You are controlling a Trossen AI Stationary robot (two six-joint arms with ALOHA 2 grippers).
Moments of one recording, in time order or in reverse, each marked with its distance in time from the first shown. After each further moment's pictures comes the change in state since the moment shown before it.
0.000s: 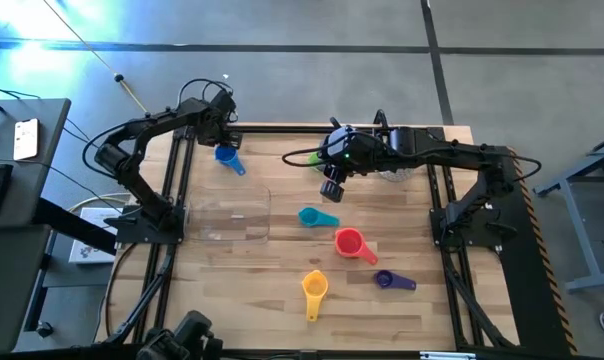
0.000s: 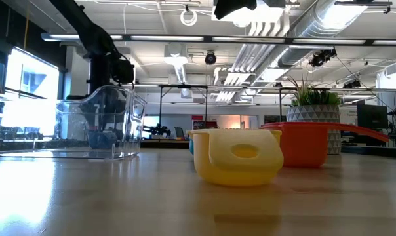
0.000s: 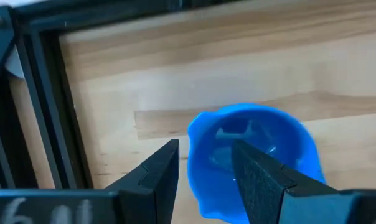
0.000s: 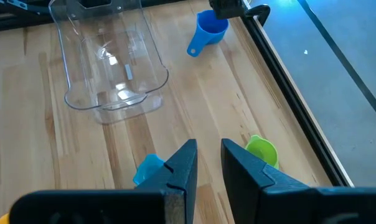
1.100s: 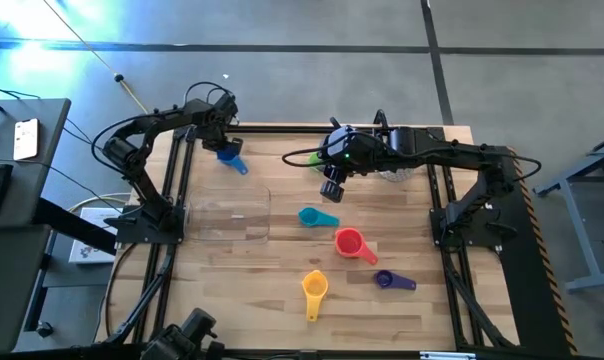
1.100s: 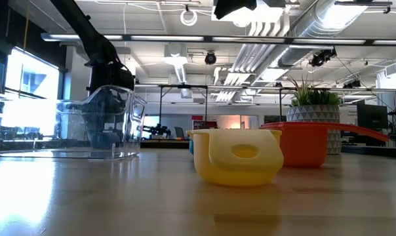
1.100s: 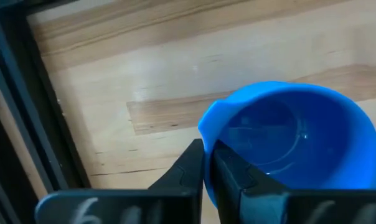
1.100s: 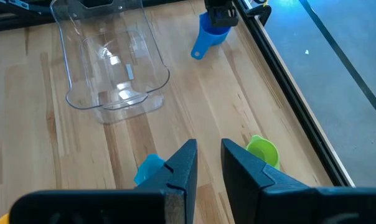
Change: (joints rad) left arm 0.012 0.087 0.002 -0.015 0.029 0.069; right arm 0.001 0.000 0.000 0.000 -0.004 -0.001
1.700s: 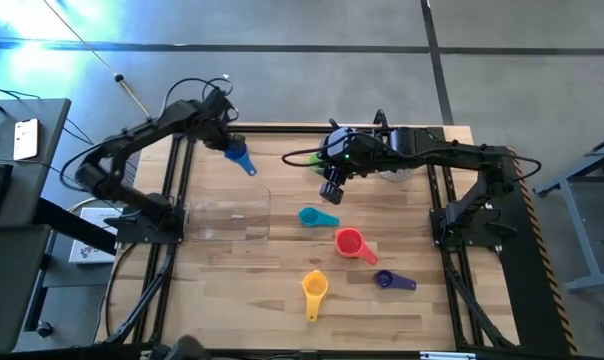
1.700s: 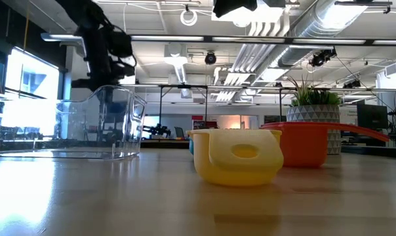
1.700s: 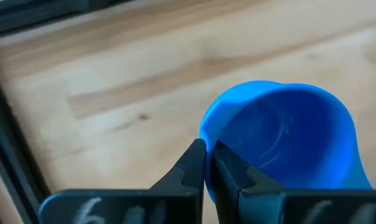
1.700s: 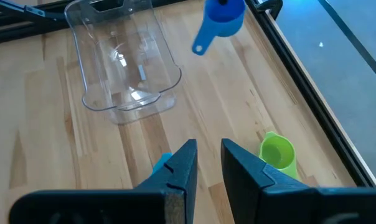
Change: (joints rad) left arm -0.111 -0.312 -0.003 -0.053 0.175 -0.026; right arm 0.000 0.000 0.000 0.000 -0.042 0.051
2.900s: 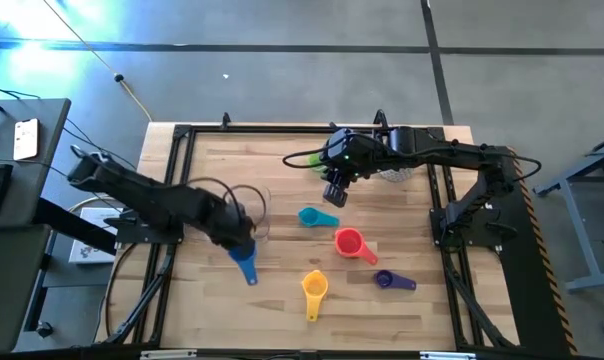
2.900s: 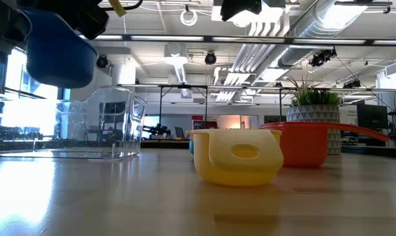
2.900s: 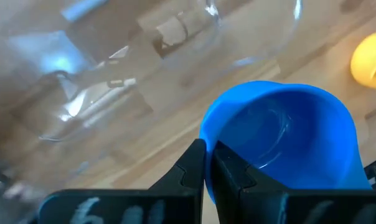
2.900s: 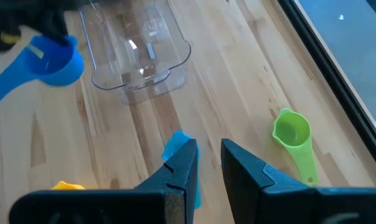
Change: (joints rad) left arm -1.202 -0.075 0.001 -0.159 -0.016 -0.956; right arm -0.006 0.000 0.000 -0.073 -0.069 0.047
